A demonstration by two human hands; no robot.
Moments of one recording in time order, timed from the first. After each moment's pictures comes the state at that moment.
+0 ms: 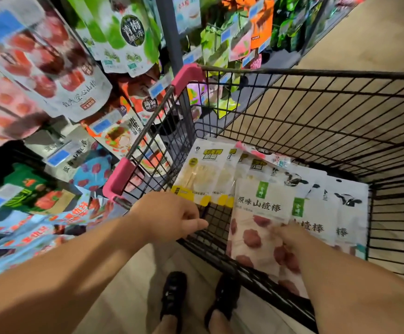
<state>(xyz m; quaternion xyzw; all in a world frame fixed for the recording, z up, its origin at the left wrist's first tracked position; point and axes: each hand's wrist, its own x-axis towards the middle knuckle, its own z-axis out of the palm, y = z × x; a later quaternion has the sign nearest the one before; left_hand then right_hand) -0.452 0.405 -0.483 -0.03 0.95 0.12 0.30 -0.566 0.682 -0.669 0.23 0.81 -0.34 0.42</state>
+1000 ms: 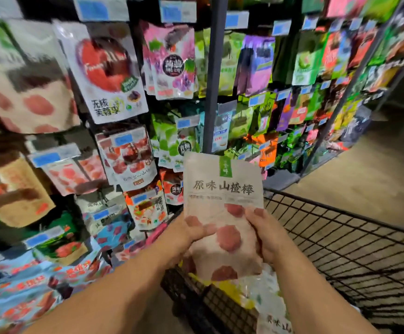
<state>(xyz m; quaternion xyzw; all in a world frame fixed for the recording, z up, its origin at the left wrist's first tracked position) -0.466 0.415 -0.400 -0.28 0.64 0.71 -0.06 -0.606 0.563 -0.406 -0.12 0.59 -0.69 0.39</state>
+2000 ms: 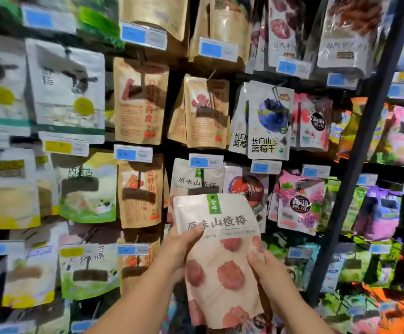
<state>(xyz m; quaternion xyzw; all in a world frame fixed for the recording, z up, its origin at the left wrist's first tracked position) -0.304 0.213 -0.226 -0.25 0.42 0.75 -0.45 -0.484 0.320 -0.248 -0.42 0.68 -0.54 0.27</state>
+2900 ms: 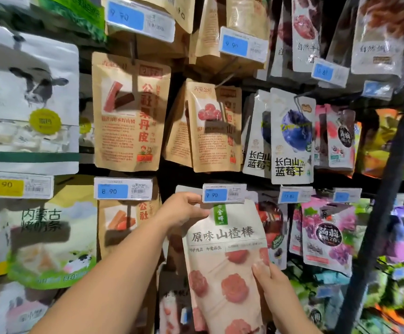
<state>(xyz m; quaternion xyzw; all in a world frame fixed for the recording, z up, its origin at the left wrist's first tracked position) -0.312 0.016 -0.113 -0.31 0.76 0.48 -0.32 -0.484 0.179 -0.234 -0.37 0.71 -0.56 0.18</state>
